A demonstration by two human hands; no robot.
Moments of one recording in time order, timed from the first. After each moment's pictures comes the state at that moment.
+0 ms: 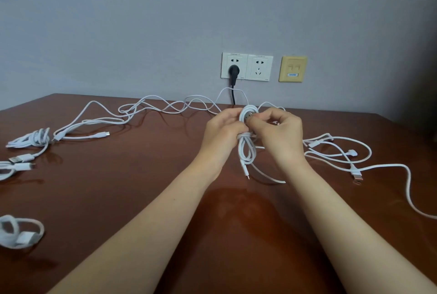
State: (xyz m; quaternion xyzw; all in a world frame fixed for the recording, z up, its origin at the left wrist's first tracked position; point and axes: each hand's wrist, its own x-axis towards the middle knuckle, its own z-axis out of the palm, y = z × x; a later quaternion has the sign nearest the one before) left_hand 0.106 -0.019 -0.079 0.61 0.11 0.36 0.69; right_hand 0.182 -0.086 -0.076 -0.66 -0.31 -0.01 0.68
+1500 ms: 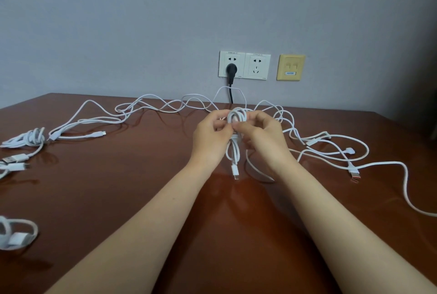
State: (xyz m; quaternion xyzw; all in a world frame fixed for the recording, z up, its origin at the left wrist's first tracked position) left_hand 0.118 0.002 -0.101 0.68 0.21 0.43 0.56; right_hand 0.185 -0.077 -0.086 -0.64 -0.36 0.12 0.67
